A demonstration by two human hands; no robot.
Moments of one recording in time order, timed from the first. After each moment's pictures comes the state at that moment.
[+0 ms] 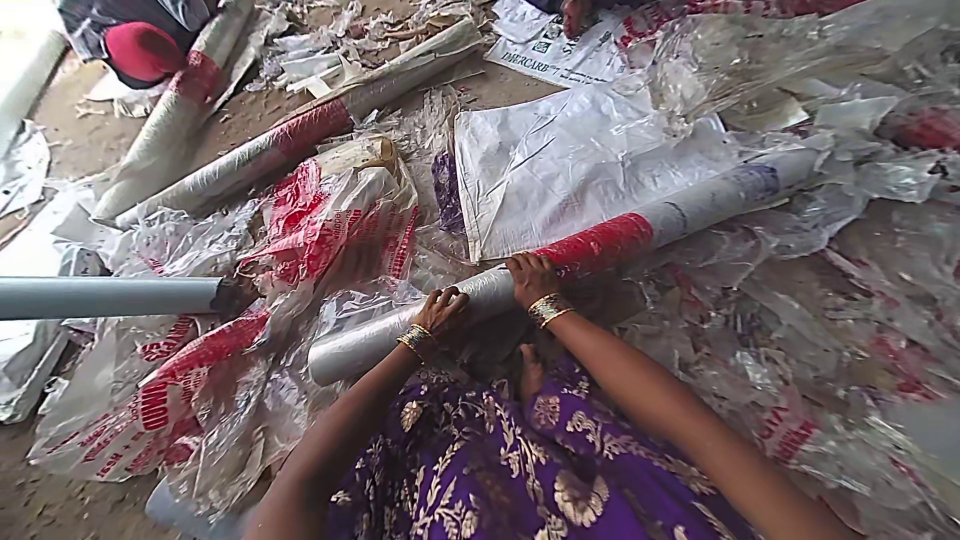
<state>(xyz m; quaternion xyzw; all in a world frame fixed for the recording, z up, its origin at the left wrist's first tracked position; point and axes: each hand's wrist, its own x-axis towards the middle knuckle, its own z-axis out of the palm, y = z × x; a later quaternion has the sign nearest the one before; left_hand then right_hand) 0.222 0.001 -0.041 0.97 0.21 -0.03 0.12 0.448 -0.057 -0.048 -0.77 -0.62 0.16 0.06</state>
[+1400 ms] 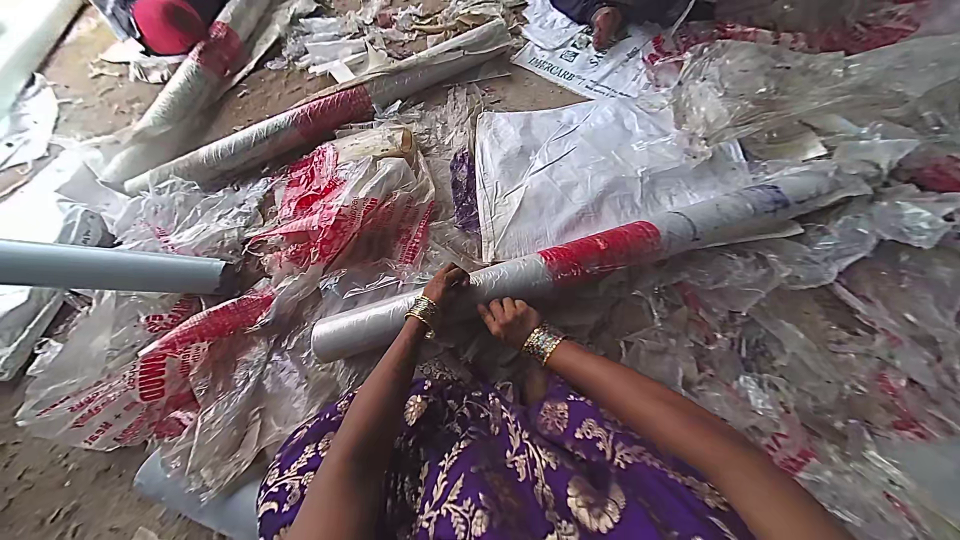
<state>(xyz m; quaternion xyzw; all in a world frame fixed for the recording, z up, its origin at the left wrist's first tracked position) 0.227 0.056 -0.065 0.83 0.37 0.07 0.42 0.385 -0.090 -0.060 -0.56 -0.82 -0.06 0.04</state>
